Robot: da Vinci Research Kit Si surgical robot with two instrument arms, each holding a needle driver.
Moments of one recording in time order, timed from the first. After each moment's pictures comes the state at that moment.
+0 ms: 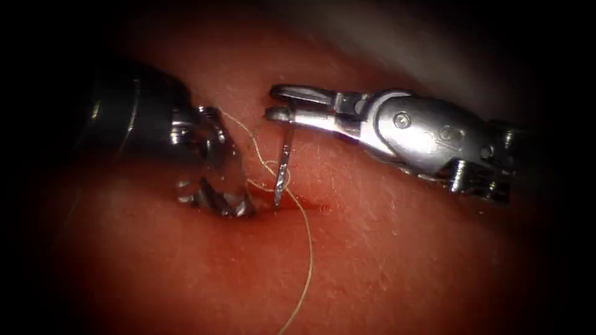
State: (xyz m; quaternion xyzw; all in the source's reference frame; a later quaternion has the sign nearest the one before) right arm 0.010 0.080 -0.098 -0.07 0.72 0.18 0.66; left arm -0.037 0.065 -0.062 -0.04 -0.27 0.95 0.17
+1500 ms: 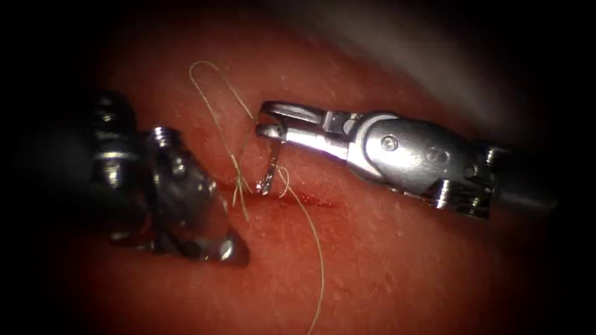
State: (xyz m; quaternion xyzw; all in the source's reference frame) right arm 0.011 0.079 -0.096 -0.04 0.70 0.17 0.69; left arm -0.038 0.064 -0.072 -0.06 -0.24 0.95 0.20
